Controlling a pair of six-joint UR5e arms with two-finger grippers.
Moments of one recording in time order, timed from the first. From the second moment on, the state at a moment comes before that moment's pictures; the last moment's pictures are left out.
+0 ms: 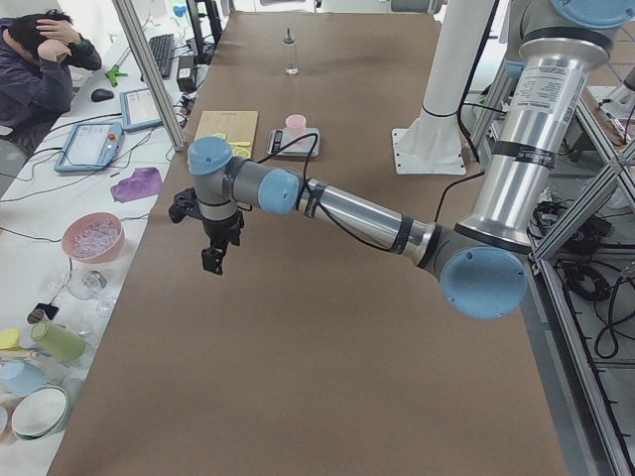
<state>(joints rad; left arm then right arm) -1.46 -1.81 -1.63 -1.48 -2.28 0.03 1.40 -1.77 2.05 -1.35 2.37 0.43</state>
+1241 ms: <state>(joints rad) -1.50 -1.72 -1.63 -1.50 -2.37 0.09 0.95 -1.75 1.84 -0.86 1.85 0.92</state>
